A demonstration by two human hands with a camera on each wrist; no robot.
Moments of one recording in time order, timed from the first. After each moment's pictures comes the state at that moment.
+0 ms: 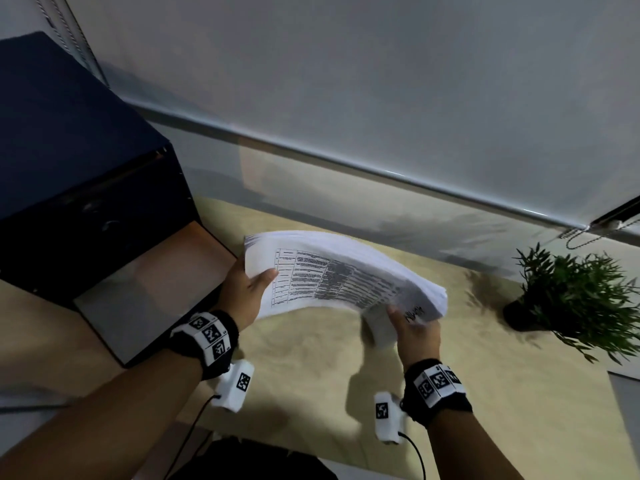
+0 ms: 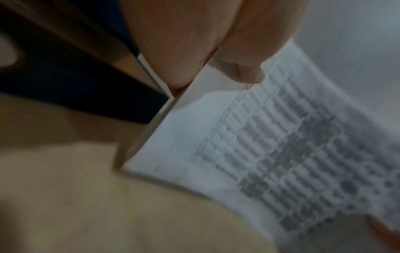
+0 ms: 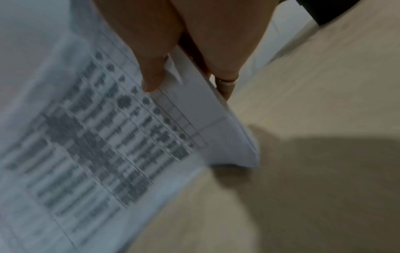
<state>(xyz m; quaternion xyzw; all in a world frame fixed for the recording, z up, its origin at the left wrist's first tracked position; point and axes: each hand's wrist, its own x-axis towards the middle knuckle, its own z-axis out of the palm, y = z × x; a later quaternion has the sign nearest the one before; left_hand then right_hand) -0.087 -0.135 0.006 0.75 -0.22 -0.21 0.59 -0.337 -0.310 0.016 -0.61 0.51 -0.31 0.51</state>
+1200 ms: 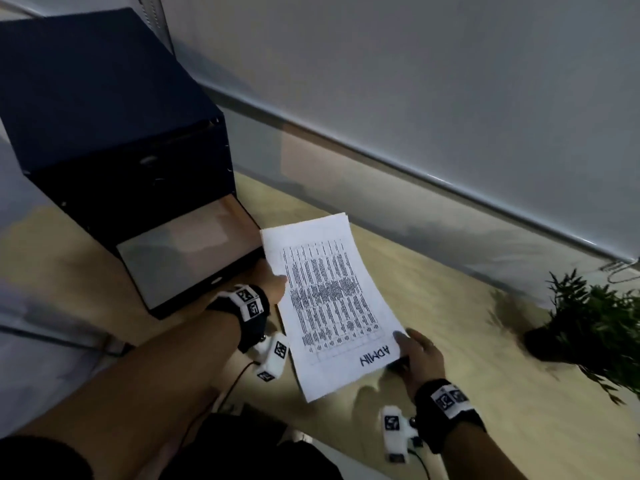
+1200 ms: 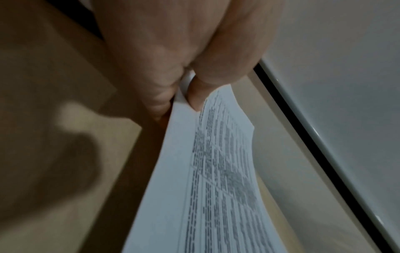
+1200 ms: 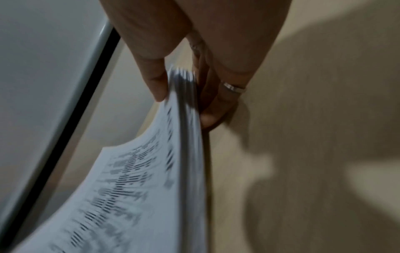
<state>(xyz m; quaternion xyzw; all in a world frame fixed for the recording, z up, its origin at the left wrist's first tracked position) -0.067 -0.143 -0.136 0.88 0.00 -0.33 0.34 -0.375 -0.316 -0.045 -0.45 0.61 -0.14 0.64</state>
